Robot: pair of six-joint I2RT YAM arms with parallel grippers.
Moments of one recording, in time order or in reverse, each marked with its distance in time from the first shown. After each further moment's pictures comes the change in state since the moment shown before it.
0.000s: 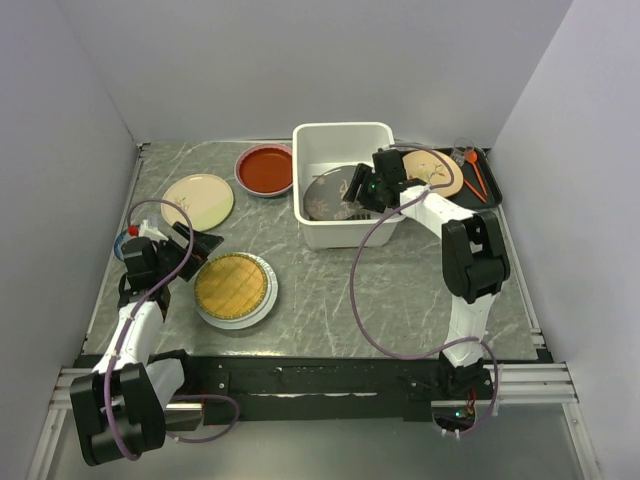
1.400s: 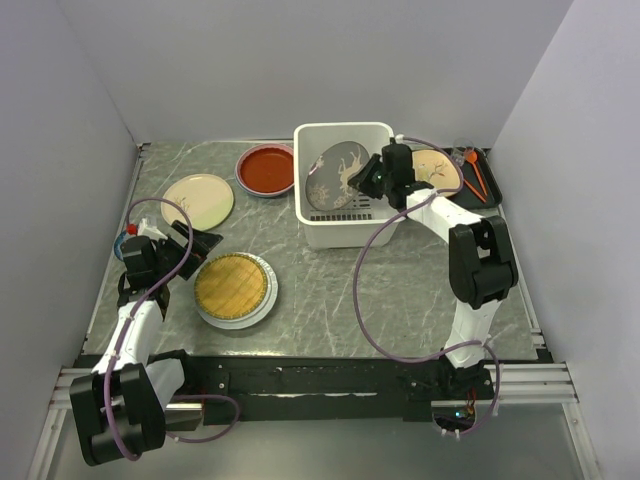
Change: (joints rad) left arm 0.000 -0.002 0.011 -0.004 -0.006 0.000; right arm -0.019 -0.064 -0.065 0.230 -0.042 0.153
